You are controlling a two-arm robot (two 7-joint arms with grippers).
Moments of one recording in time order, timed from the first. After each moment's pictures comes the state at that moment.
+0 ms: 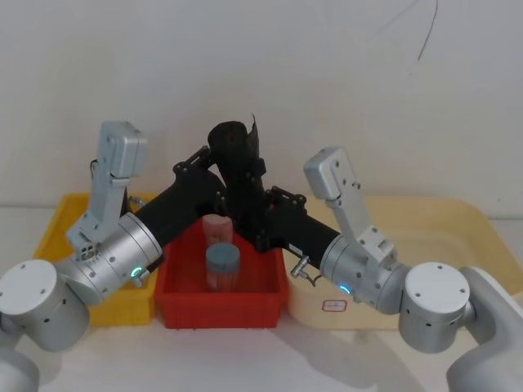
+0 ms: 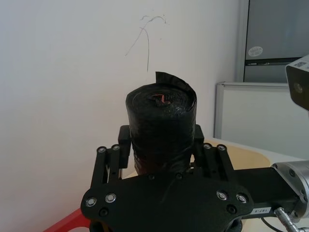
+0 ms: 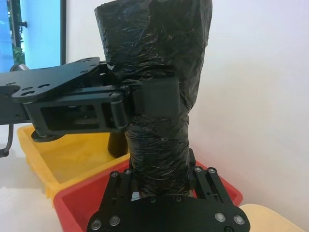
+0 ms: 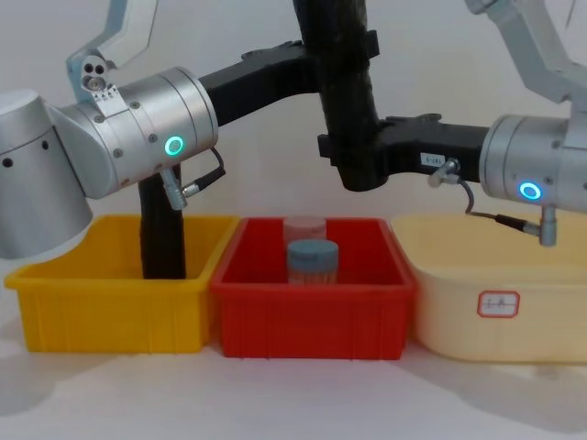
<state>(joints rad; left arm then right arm) -0.62 0.16 0.43 -1.20 -0.51 -0.18 -0.62 0.56 0.23 -0.46 -1.29 0.20 0.03 0.43</state>
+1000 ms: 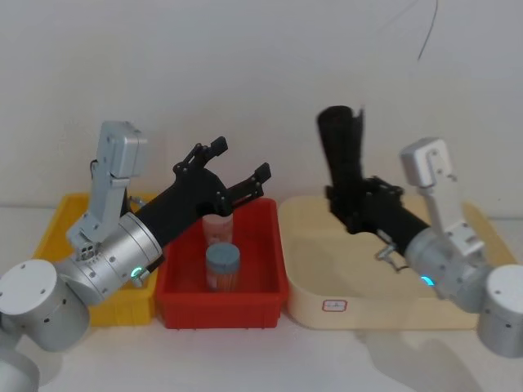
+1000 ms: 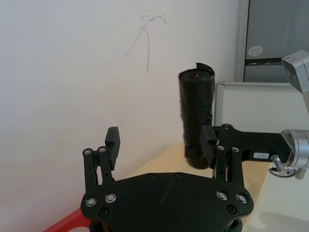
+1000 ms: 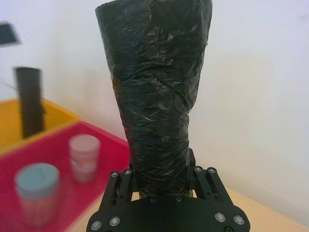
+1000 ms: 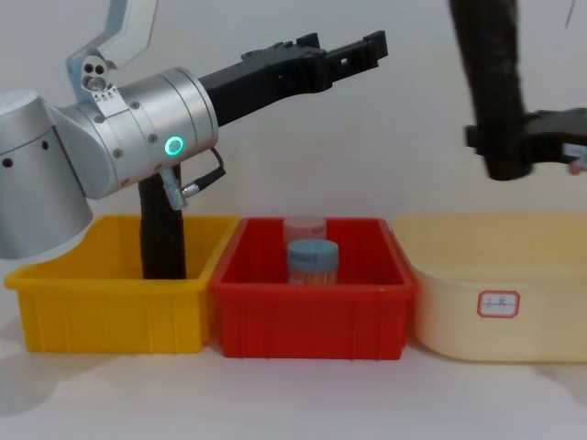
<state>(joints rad) -0.62 0.16 0.43 -1.20 -0.51 -0.18 -0.62 0.48 0.34 -0.30 -1.36 0.20 0.08 0.31</state>
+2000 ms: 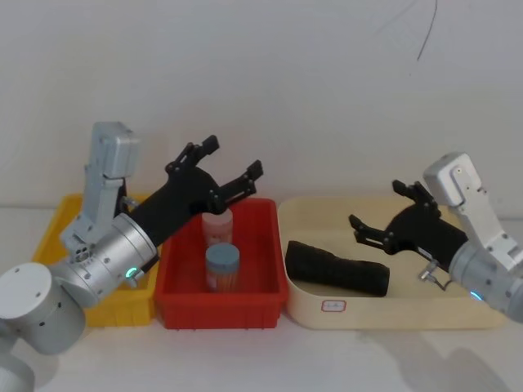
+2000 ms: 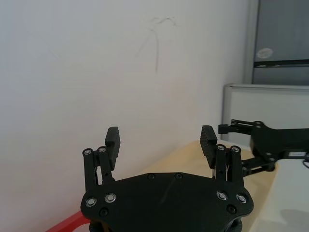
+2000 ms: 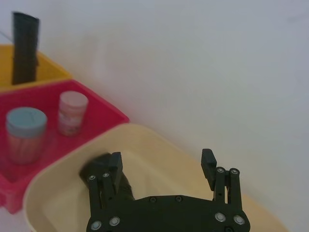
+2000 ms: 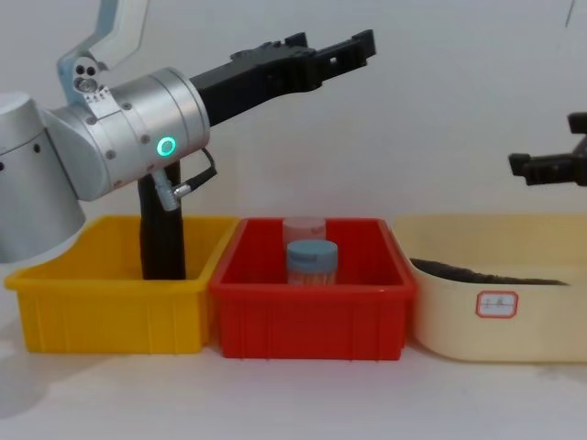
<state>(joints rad) -0.61 0.16 0.42 -1.21 -0.51 -0.19 -0.59 0.40 0.49 -0.28 -1.50 0.12 0.15 0.37</state>
